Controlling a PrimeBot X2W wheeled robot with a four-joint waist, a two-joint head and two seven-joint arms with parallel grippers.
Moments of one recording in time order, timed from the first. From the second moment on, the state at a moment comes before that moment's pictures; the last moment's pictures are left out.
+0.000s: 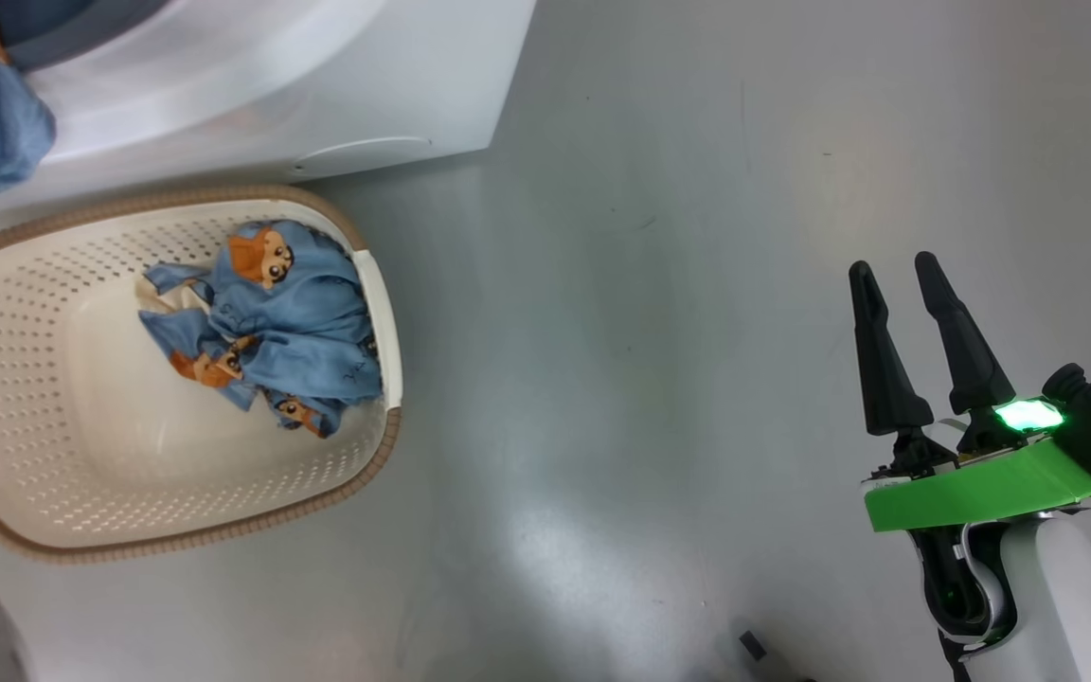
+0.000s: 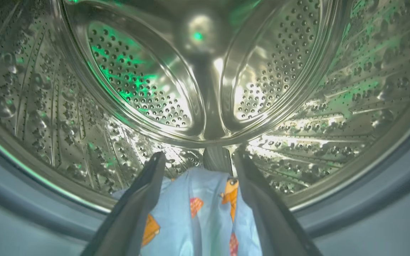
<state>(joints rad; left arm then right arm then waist) -1.14 0.24 0.11 0.75 -0.19 -0.13 -0.26 -0.29 -0.13 0.08 0.05 0.50 0.13 -0.26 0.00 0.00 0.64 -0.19</state>
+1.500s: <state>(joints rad) -0.27 0.04 0.14 0.12 -0.21 -0.13 -0.26 -0.26 -0.22 0.05 0.06 0.49 0.13 -0.26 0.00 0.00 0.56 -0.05</state>
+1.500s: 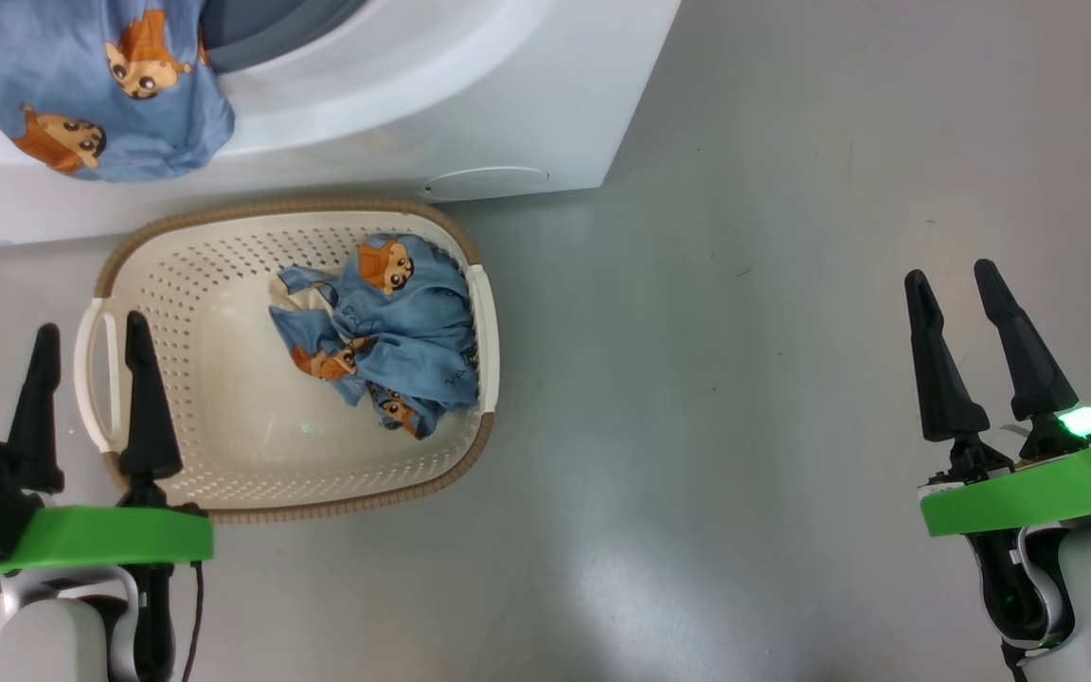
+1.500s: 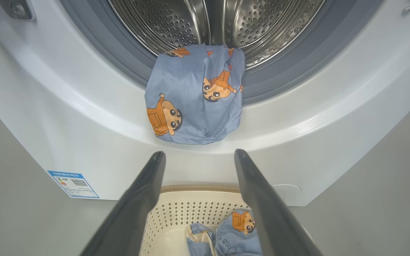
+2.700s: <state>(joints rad) -0.85 0.09 0.07 0.74 -0.17 -0.13 -0.26 -0.32 -0.21 0.08 0.05 0.49 0.13 -0.26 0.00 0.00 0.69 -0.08</state>
